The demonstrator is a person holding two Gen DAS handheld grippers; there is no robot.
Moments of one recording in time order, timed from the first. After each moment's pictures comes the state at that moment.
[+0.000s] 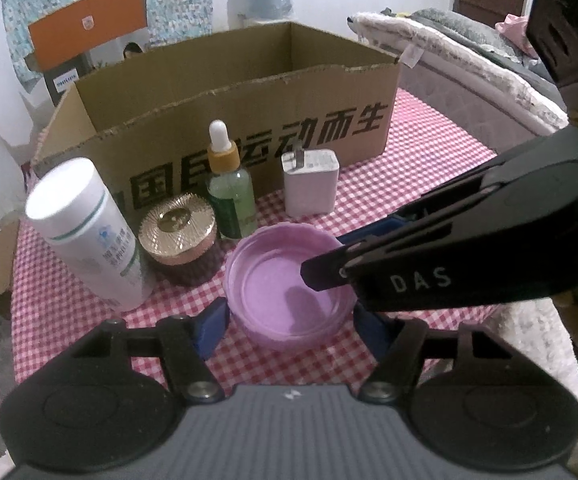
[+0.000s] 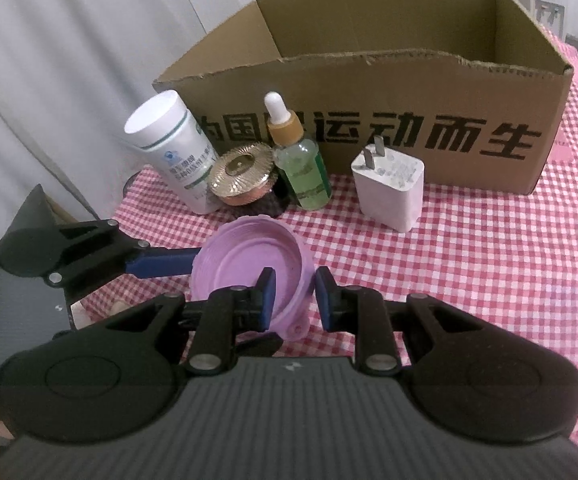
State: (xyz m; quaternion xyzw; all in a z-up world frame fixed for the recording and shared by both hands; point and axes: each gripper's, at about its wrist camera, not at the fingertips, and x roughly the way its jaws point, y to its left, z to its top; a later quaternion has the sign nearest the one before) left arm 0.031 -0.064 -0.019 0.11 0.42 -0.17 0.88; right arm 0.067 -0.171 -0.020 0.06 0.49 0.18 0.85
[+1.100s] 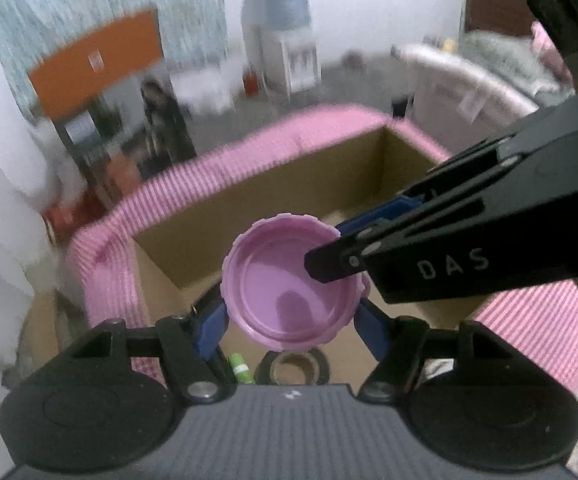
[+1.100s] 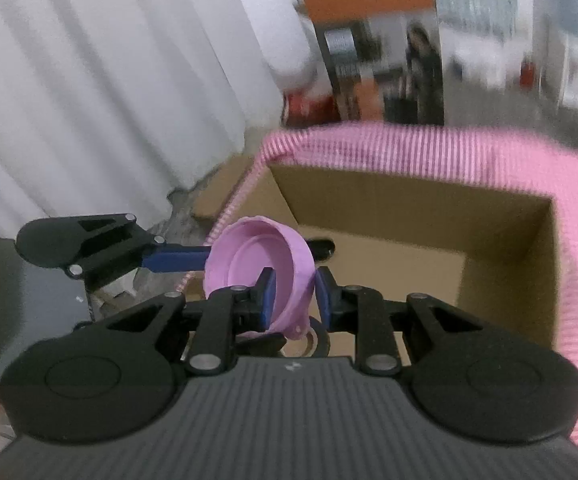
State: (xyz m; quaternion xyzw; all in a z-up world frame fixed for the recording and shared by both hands) left arm 0.225 -0.038 0.078 0.15 0.45 -0.16 0.87; right arm 0.271 -0.172 0.095 0.07 0.48 0.22 0.85
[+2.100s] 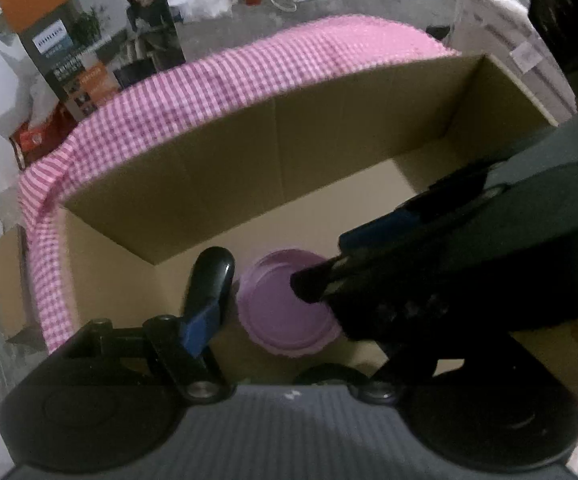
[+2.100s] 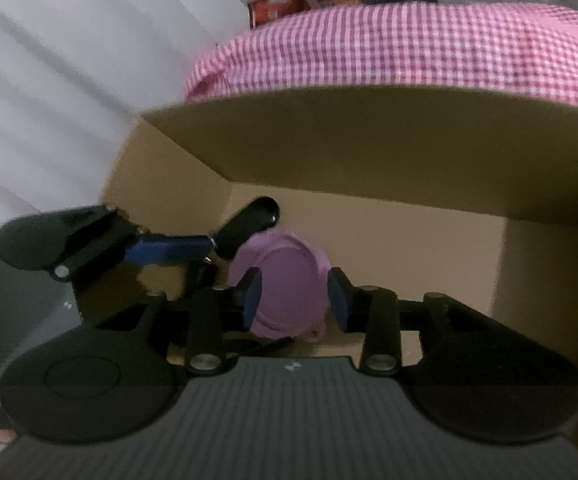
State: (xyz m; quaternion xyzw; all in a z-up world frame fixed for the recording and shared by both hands) left arm 0.312 -0.023 0.012 0.12 0.55 -0.15 0.81; right arm 0.376 -0.170 -0.029 0.12 0.60 0.20 0.77
